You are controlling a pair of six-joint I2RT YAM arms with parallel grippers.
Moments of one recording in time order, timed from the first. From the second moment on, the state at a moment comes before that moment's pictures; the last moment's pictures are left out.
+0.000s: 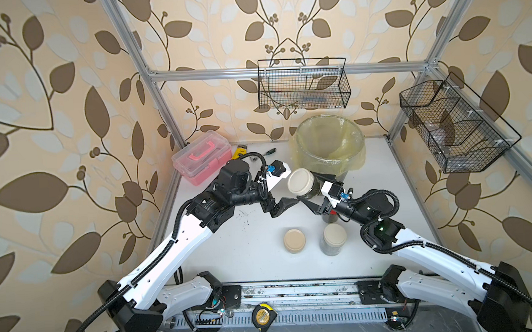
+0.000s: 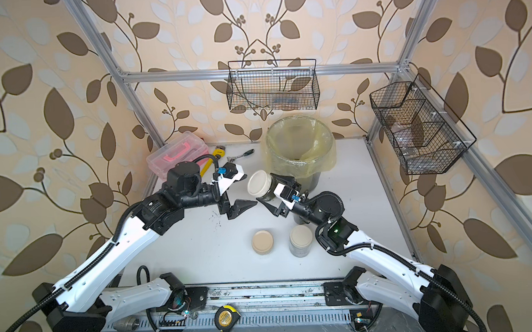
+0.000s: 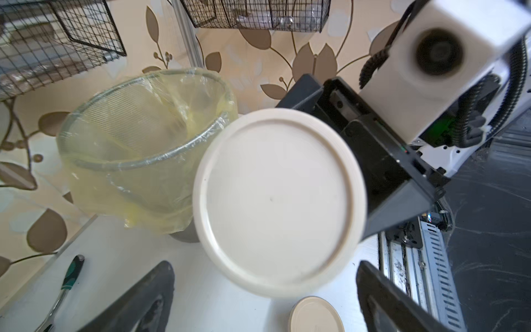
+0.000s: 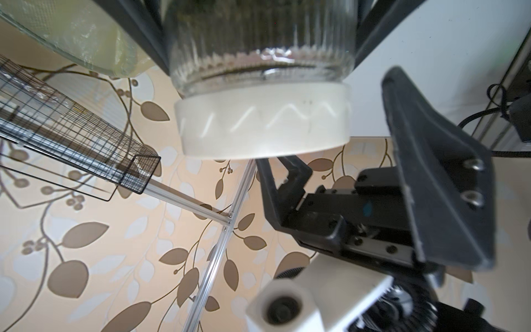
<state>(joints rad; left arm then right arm) -0.62 1.12 1.19 -0.47 0.55 0.27 0.71 1.00 0.61 0.55 -0.29 -0.31</state>
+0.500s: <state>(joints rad) -0.62 1.16 1.21 -0.43 0.66 0.25 0.73 1.02 0.61 0.52 -0.35 -0.33</state>
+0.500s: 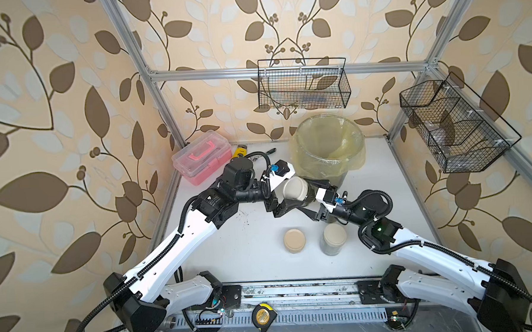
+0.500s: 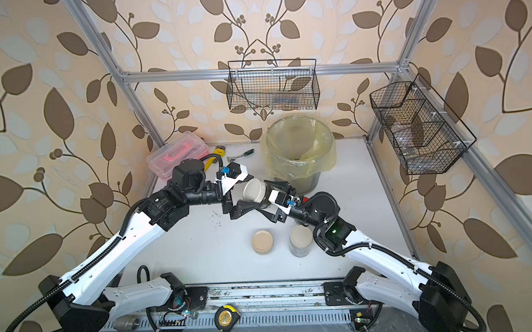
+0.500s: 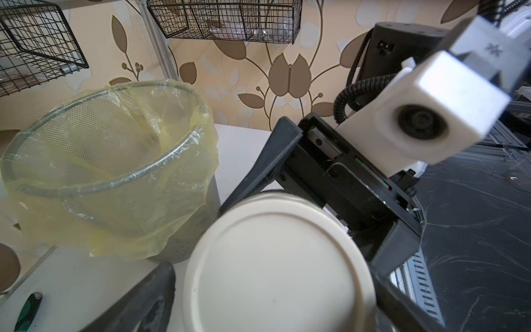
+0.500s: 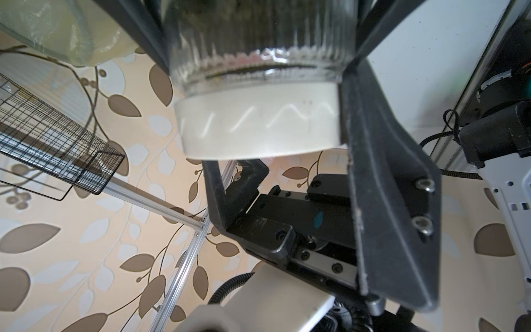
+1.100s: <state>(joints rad) -0.63 1.24 1.26 -0.36 0.55 -0.20 0.74 1.06 0.61 0.58 -0.13 -0.36</state>
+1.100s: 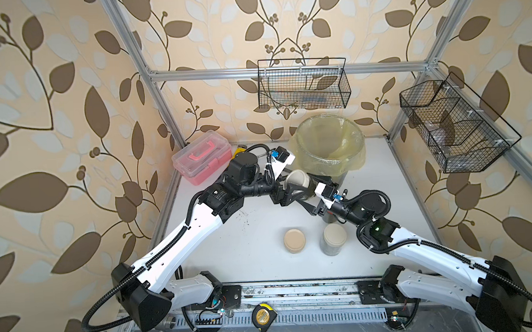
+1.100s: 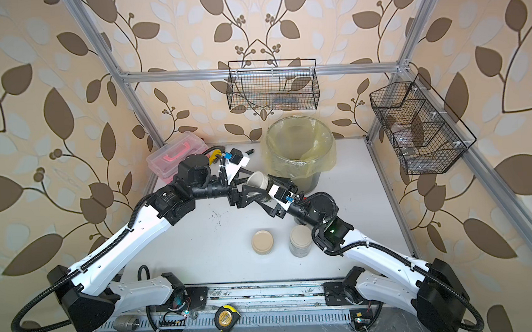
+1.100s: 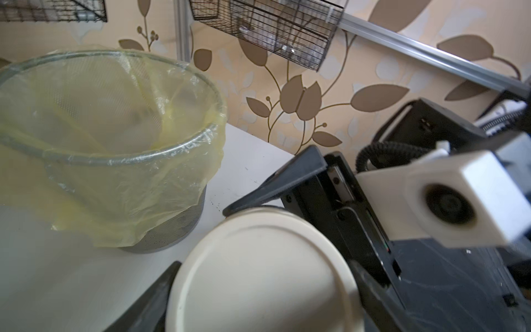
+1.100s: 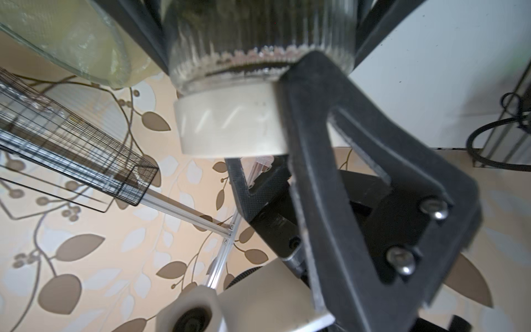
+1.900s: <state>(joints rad) -0.64 1.26 1.38 -0.41 0.40 -0.42 0.74 1.05 0.61 0.63 0.03 -0.39</state>
